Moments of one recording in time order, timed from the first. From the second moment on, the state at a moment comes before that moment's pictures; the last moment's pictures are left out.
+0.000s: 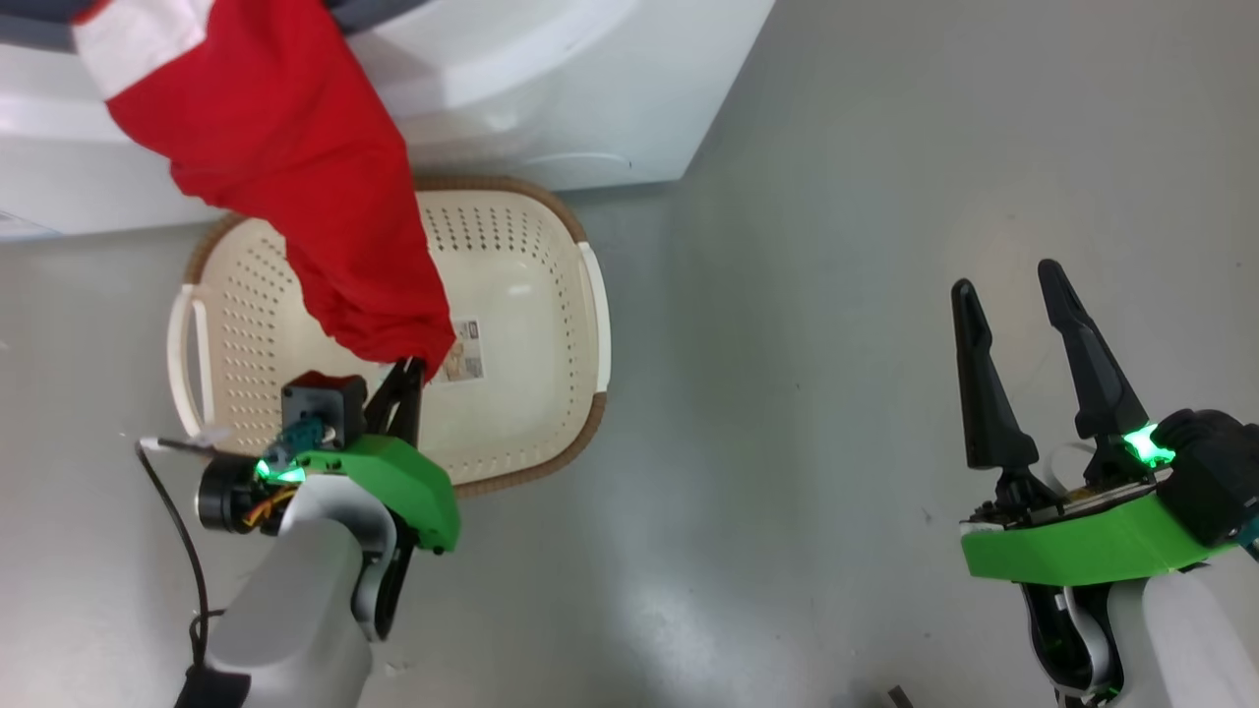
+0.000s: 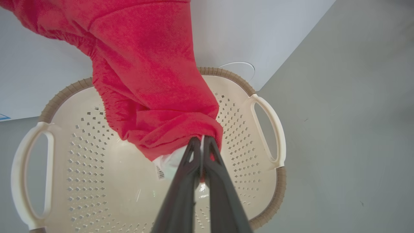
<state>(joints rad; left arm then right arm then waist) -0.70 0.09 -0.42 0.93 -0.44 0.02 -0.25 -0.18 -0.04 0.02 -0.03 0.31 0.12 -0.26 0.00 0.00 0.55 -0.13</state>
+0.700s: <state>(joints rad) -0.83 0.08 -0.40 1.22 -0.44 -0.01 -0.25 -0.25 -0.04 0.05 -0.04 0.32 0.12 -0.26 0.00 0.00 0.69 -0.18</state>
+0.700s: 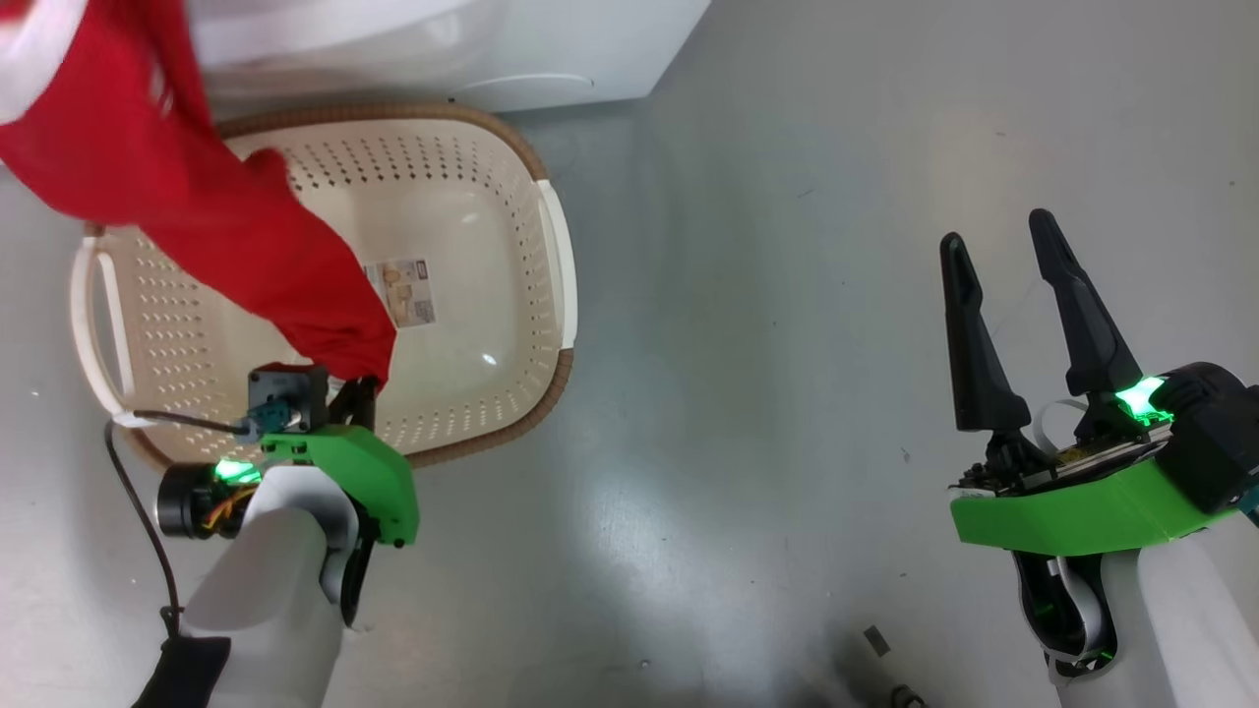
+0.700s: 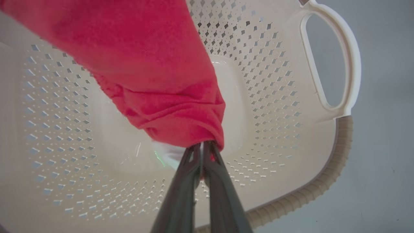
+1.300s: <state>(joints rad) -0.86 0.08 -0.39 1.23 -0.43 0.02 -0.25 -0.27 -0.04 0.05 -0.03 0.33 0.12 -0.26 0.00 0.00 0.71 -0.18</state>
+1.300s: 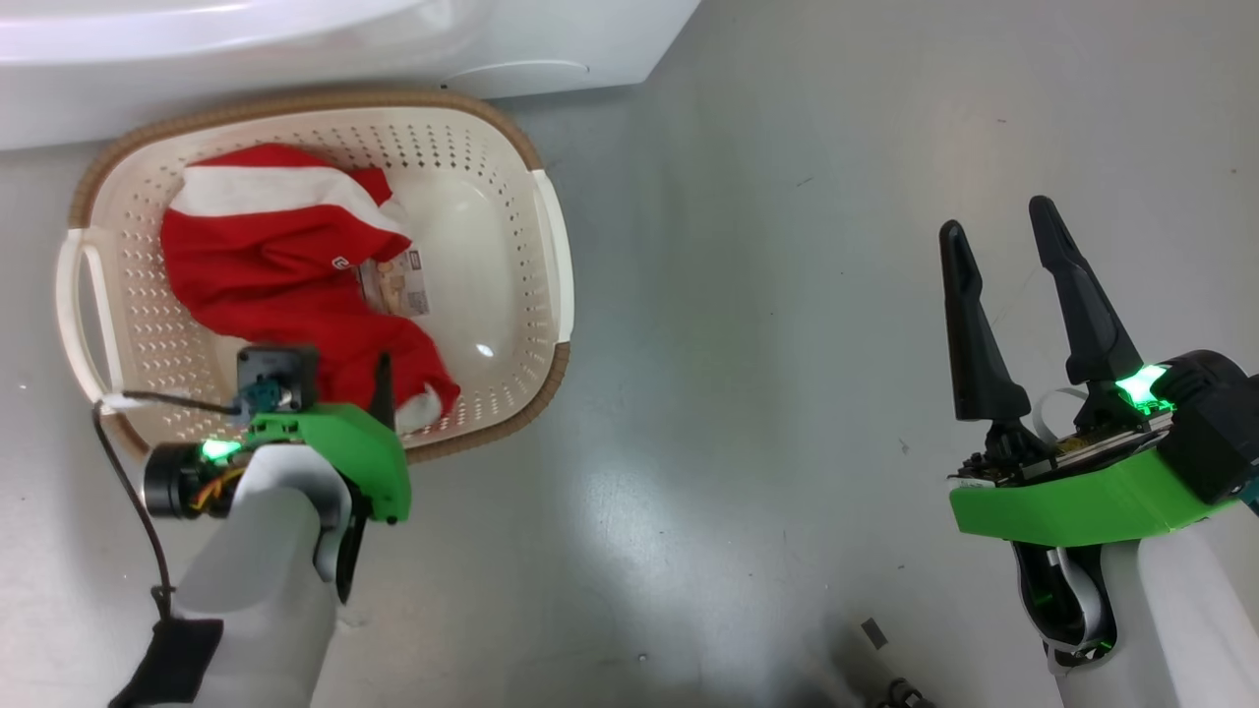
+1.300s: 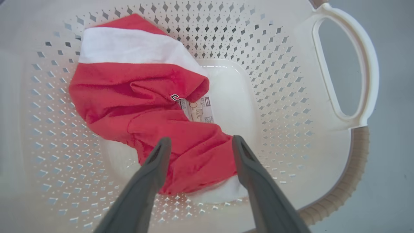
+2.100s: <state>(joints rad) -0.65 0.10 -0.24 0.73 -0.32 0.07 -0.25 -0.24 -0.04 0.05 -0.01 0.33 0.12 -0.26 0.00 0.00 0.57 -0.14</state>
